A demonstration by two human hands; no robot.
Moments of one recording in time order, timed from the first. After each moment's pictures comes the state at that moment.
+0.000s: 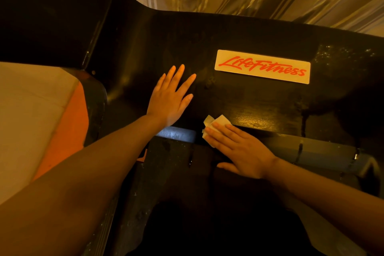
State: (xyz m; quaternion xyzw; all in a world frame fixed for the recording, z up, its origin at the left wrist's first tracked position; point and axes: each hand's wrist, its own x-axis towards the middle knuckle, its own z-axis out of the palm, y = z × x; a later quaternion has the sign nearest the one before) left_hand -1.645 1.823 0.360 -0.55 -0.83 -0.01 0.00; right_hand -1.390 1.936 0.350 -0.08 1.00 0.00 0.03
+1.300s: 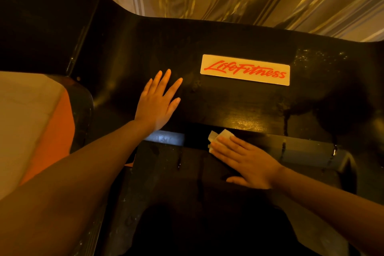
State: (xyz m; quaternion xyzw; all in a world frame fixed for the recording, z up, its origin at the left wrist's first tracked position) left_hand -1.644 1.824 0.358 -0.55 -0.84 -0.02 0.00; right_hand -1.337 1.957 0.347 -0.10 0.99 0.00 0.09
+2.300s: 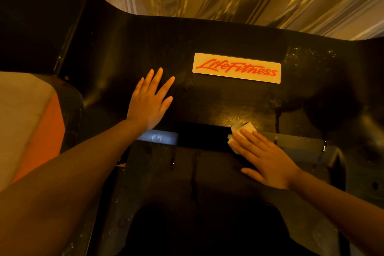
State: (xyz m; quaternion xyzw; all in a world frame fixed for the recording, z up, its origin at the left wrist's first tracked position) left_hand -1.645 1.824 0.355 -0.55 -0.84 -0.02 0.00; right_hand -1.288 1.982 0.351 0.01 1.00 -0.04 0.05
